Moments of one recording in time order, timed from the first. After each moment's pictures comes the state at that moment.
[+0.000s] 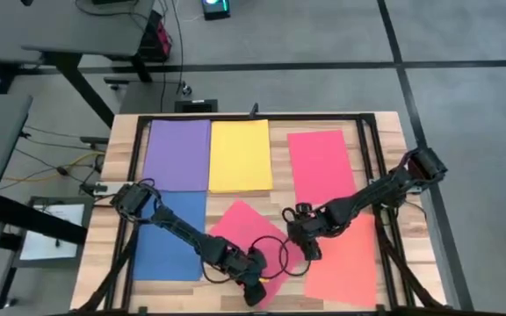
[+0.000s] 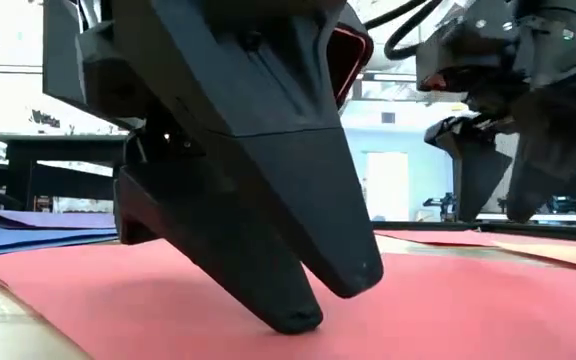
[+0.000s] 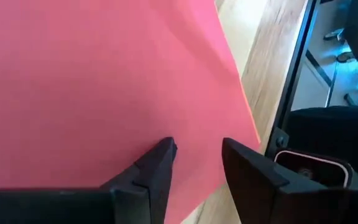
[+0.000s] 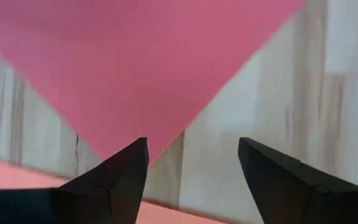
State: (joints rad) left arm -0.53 2.15 1.41 -0.14 0.07 -1.06; right arm 0.40 1.65 0.93 -0.44 0.08 0.26
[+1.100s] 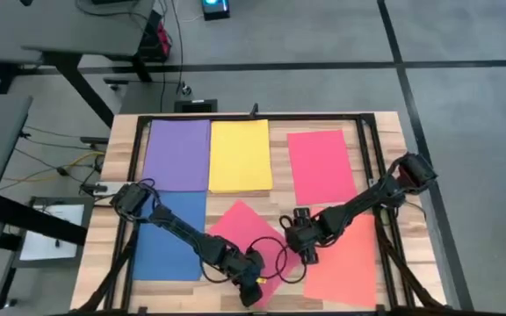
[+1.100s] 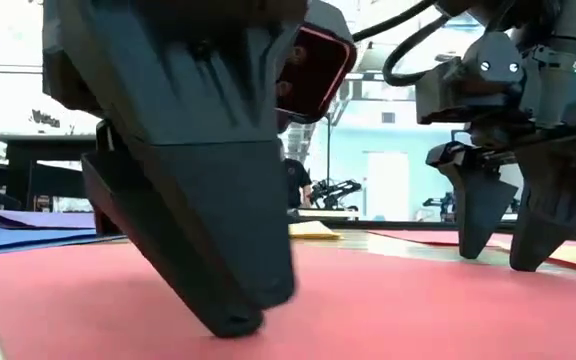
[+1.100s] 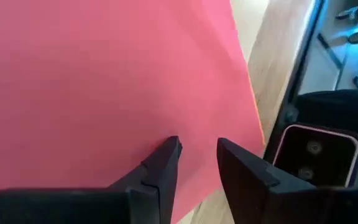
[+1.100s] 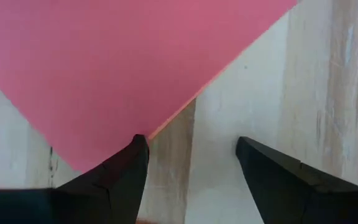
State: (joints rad) left arm -0.53 2.13 1.41 -0.21 0.15 -1.06; right arm 0.43 1.77 0.93 -0.43 0.14 0.32
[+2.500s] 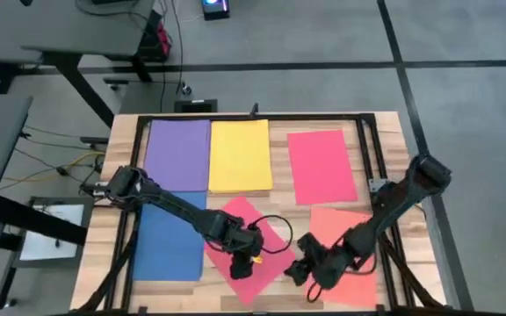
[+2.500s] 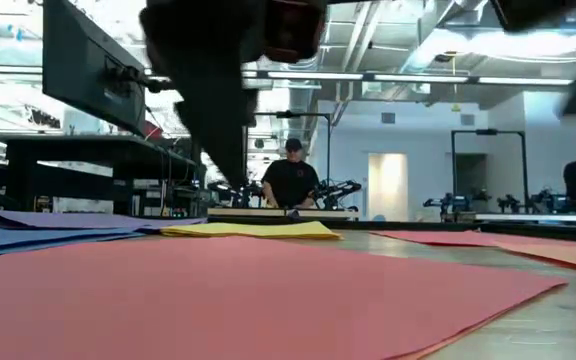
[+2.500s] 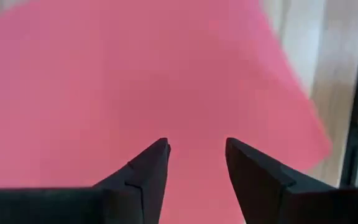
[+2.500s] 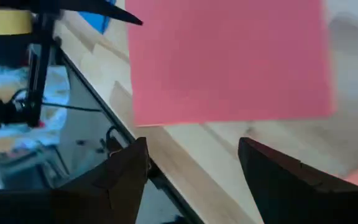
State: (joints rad) left arm -0.39 1.96 1.45 -0.57 0.05 -0.53; right arm 0.74 1.72 1.02 -0.15 0.37 1.73
